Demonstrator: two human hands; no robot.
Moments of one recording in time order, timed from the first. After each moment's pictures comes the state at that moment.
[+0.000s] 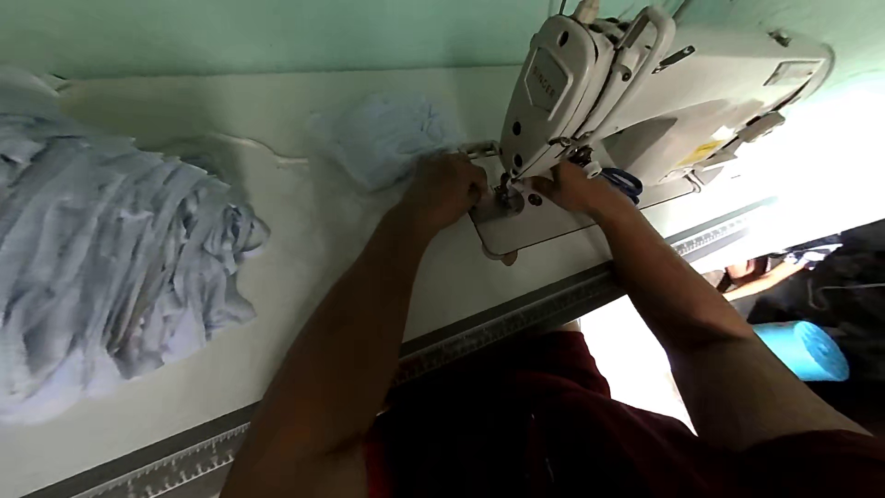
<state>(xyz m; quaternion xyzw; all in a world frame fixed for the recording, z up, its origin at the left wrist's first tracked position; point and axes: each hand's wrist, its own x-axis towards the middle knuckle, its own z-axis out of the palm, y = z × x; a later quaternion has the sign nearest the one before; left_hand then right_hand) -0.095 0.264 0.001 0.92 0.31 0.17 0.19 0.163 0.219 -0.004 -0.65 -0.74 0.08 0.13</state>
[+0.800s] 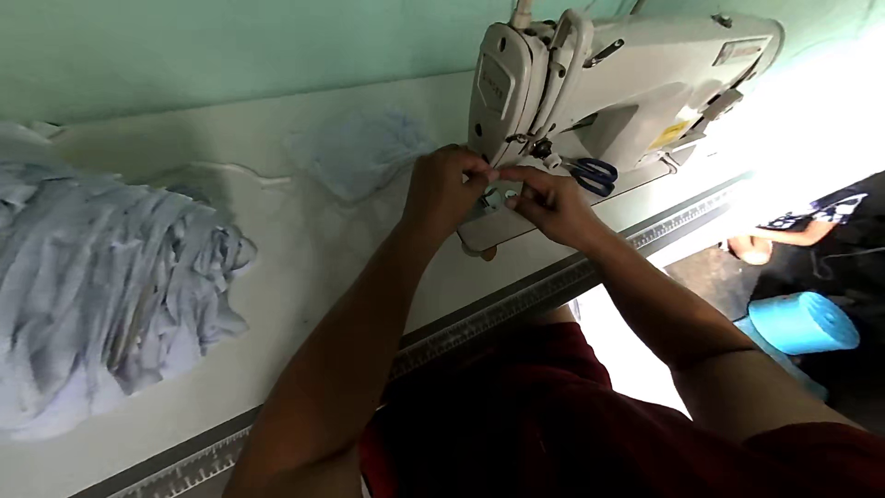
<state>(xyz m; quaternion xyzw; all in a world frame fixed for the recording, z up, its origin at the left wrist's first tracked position) -0.072 0.220 0.027 0.84 0.35 0.33 0.25 0.138 0.153 0.002 -0.50 -0.77 0.14 0.37</state>
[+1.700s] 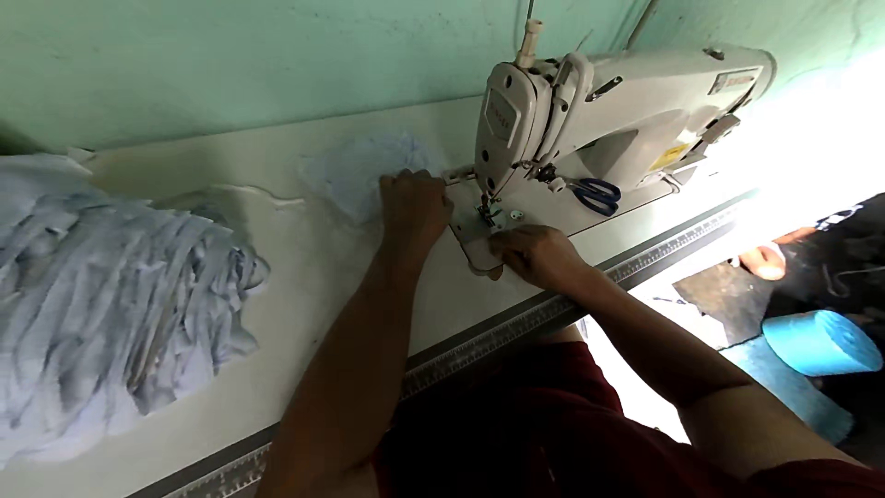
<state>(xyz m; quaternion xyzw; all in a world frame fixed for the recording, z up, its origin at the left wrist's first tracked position) -0.083 0.254 0.013 0.85 0.51 0.13 0.05 0.121 0.143 -0.035 -0.51 -0.83 -0.03 0.21</state>
